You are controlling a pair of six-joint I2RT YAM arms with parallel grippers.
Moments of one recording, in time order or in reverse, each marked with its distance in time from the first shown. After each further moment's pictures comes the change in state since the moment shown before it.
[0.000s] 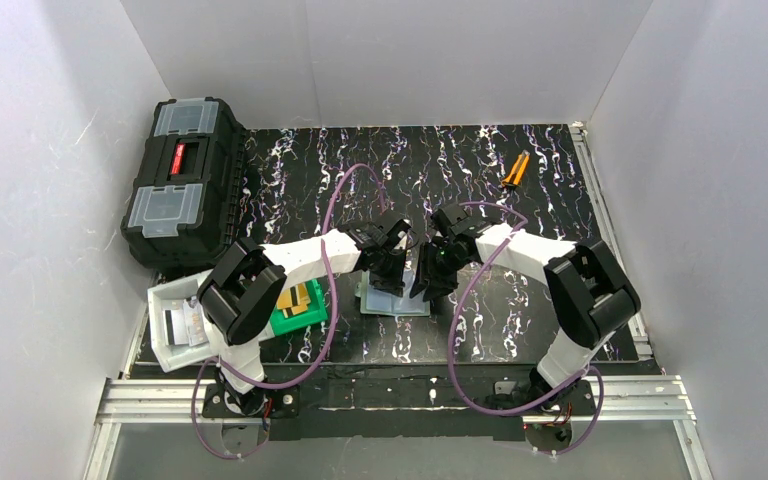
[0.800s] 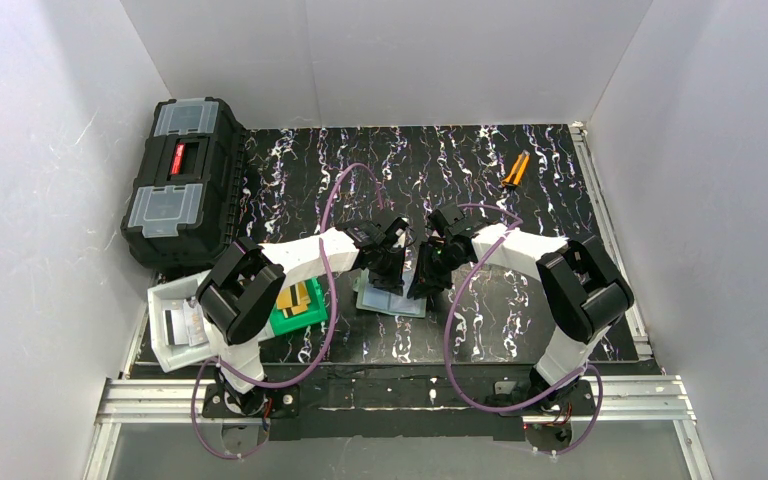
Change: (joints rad) left arm 0.012 -0.002 -0.005 0.011 0.027 -0.004; right arm 0.007 0.055 0.001 0.072 -0.061 0.045
